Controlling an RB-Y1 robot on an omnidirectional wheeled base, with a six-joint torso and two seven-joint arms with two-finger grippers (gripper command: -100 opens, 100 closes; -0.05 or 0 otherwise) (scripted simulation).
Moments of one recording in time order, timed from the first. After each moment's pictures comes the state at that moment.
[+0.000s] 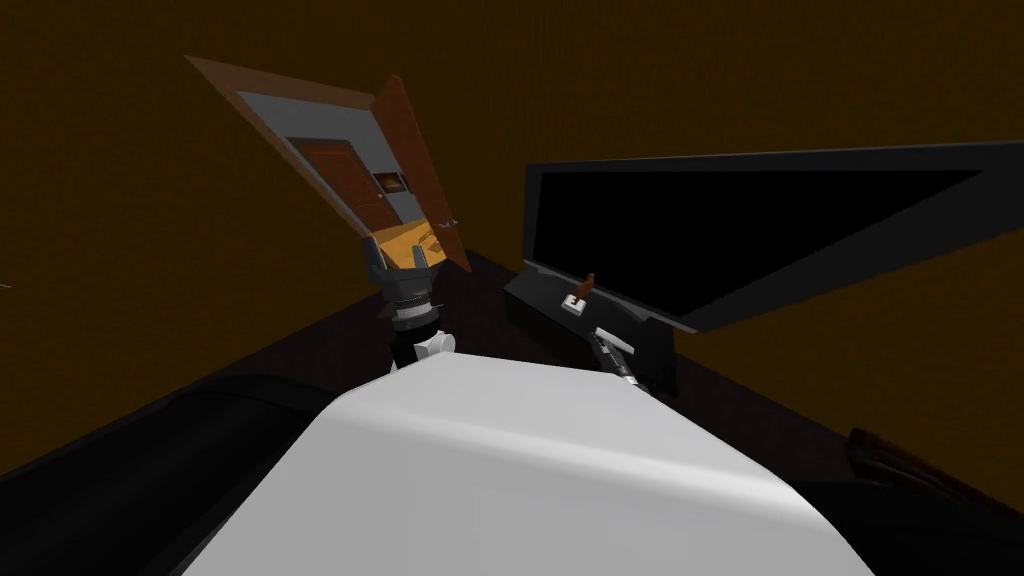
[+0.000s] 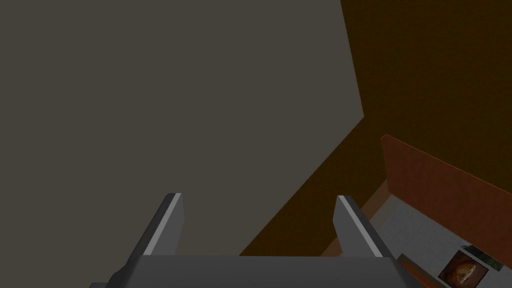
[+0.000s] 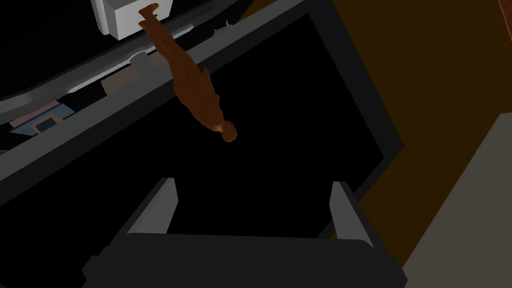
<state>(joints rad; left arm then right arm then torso) 0.51 -0.03 0.00 -2.39 0.10 -0.59 0.06 0.73 -0.35 -0.02 -1.78 0.41 -0.46 0.27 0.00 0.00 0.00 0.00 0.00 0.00</state>
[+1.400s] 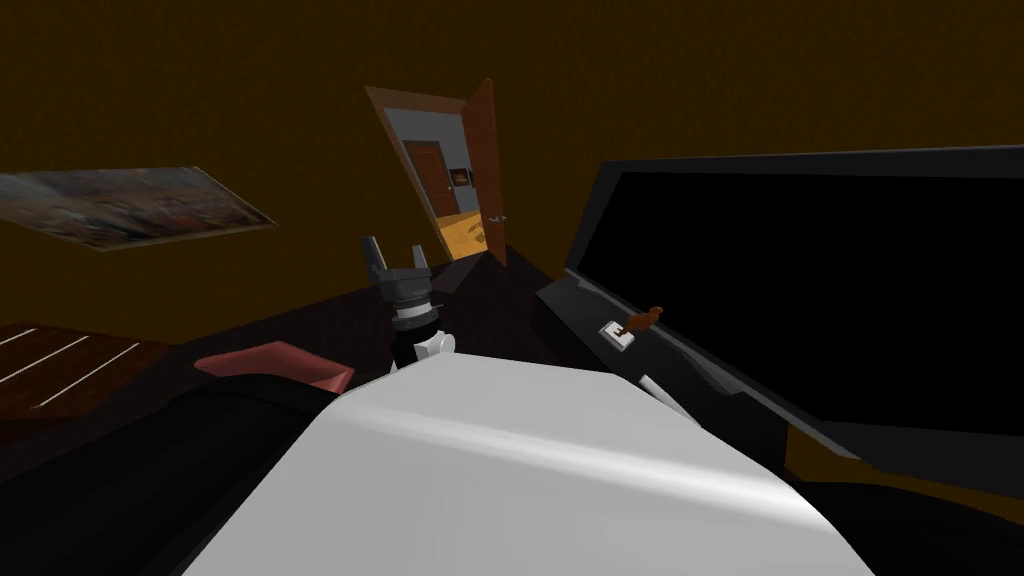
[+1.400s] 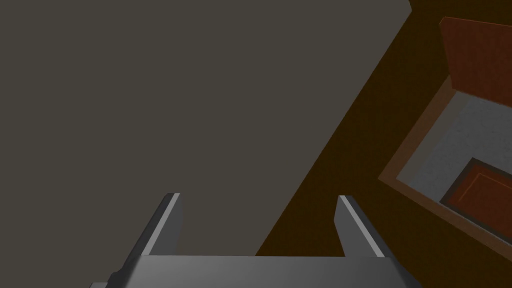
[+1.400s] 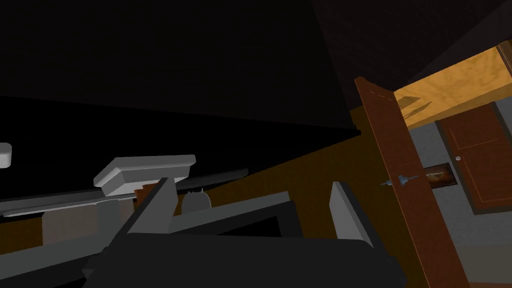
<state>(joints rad) 0.51 -0.03 0.00 -2.39 0.10 -0.59 0.06 0.80 -0.46 0.05 -1.40 0.59 -0.43 0.36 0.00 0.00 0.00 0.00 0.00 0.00</state>
